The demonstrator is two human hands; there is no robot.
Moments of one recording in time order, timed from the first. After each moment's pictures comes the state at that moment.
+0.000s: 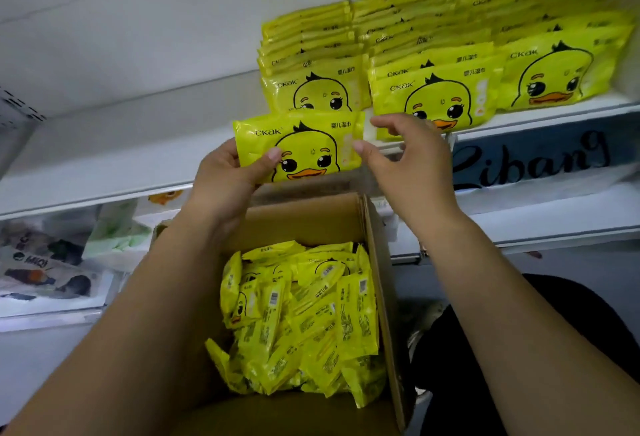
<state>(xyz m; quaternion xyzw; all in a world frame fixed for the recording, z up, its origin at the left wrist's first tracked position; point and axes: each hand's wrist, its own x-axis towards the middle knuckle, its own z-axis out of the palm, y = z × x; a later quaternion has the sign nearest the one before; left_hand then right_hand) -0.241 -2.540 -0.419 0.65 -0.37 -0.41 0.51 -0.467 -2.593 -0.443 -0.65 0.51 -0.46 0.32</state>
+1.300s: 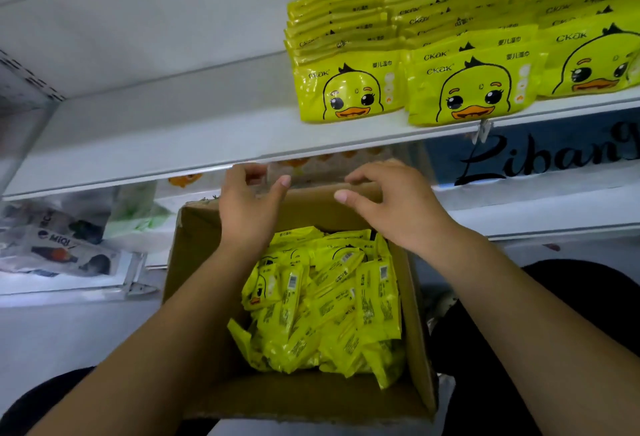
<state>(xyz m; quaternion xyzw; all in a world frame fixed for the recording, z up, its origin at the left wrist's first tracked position) -0.220 -2.504 -0.471 0.79 -0.43 -0.15 0.41 -0.437 -2.564 -0.469 -0.79 0.45 -0.27 0.33</state>
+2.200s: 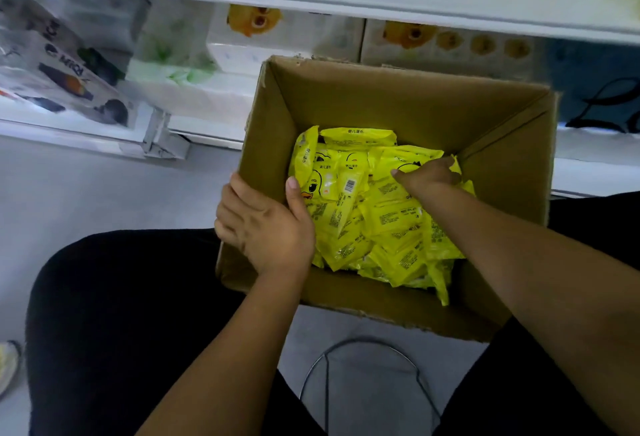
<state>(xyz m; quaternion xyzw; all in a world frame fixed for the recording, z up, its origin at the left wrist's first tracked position) -0.171 -2.326 -0.584 0.95 -0.24 0.04 0.19 -0.307 -2.520 -0.647 -0.50 0.79 0.06 0.35</state>
